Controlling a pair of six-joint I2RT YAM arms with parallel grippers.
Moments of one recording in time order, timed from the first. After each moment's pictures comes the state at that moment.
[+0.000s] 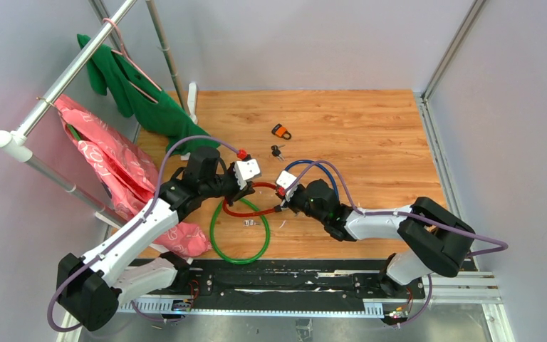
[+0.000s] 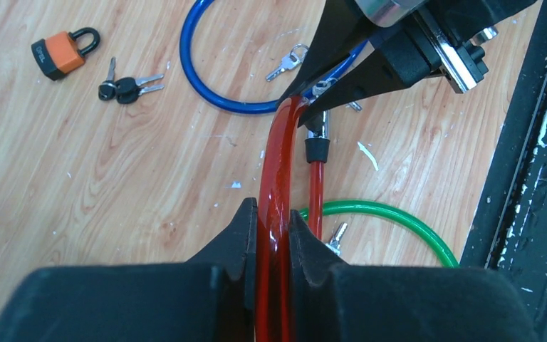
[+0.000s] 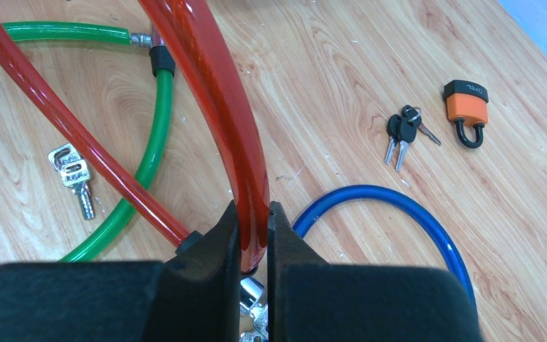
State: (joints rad) left arm -0.55 1.02 0.78 -0.35 0.49 0.46; right arm 0.92 1.47 0.51 0.69 -0.01 -0.32
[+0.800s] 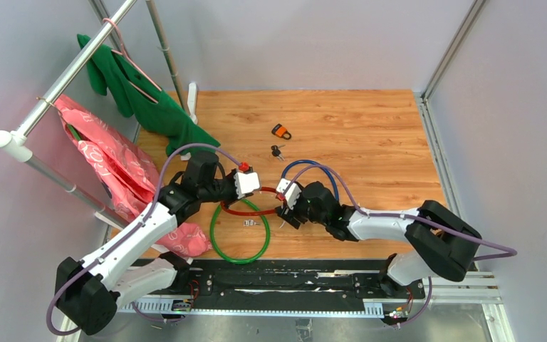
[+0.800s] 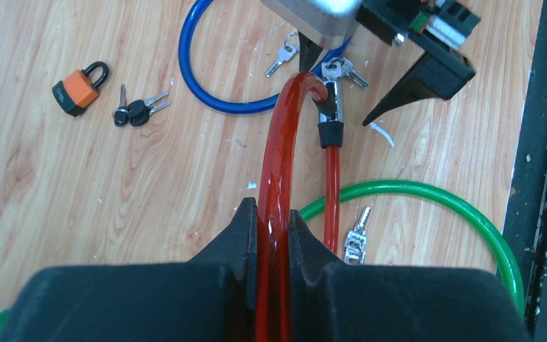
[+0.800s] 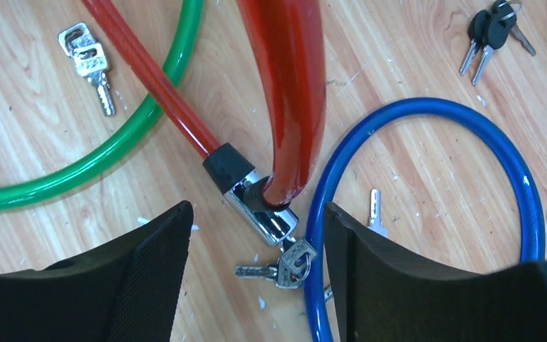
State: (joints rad) left arm -0.55 0.99 0.73 -0.35 0.53 0.65; right arm 0.92 1.43 0.51 0.41 -0.05 -0.30
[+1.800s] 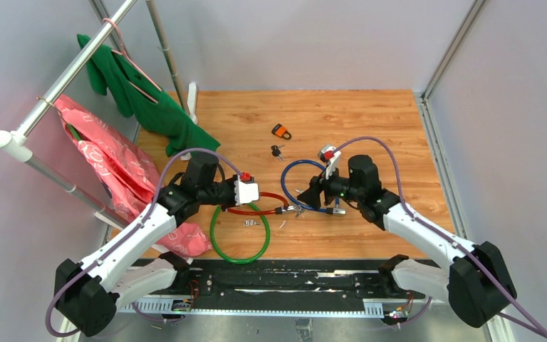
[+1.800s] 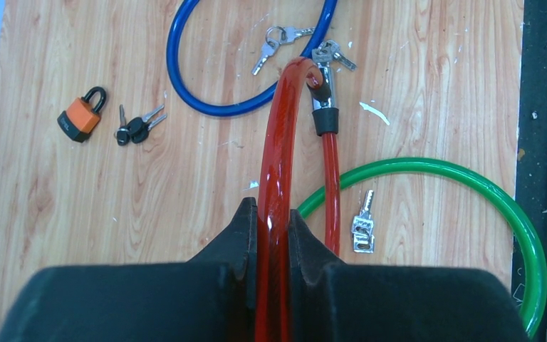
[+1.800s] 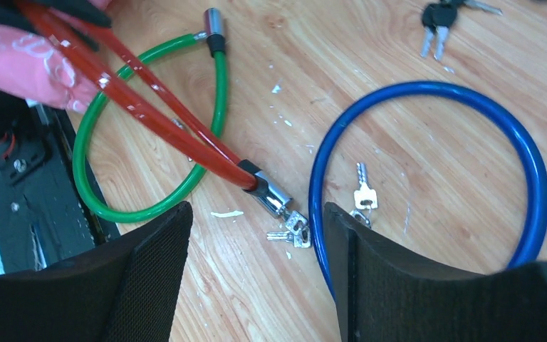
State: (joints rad) left arm -0.55 0.98 0.73 -0.42 0.57 0.84; right arm 0.56 1.09 0.58 0.10 -0.51 0.02
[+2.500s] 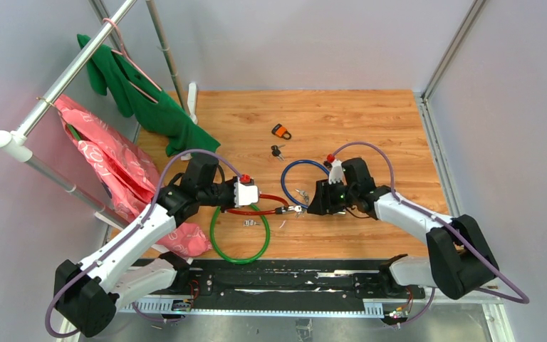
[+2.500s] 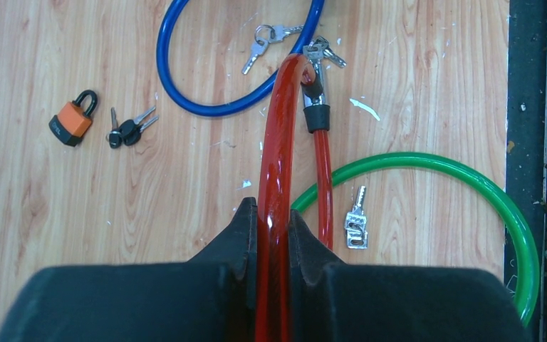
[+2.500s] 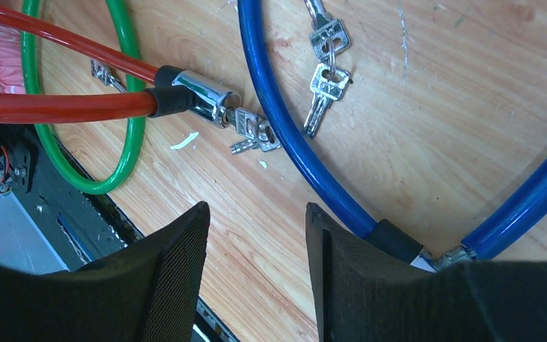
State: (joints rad) left arm -0.55 0.97 0.73 -0.45 0.58 0.86; right arm 0.45 1.28 0.58 -0.12 -0.49 0.27
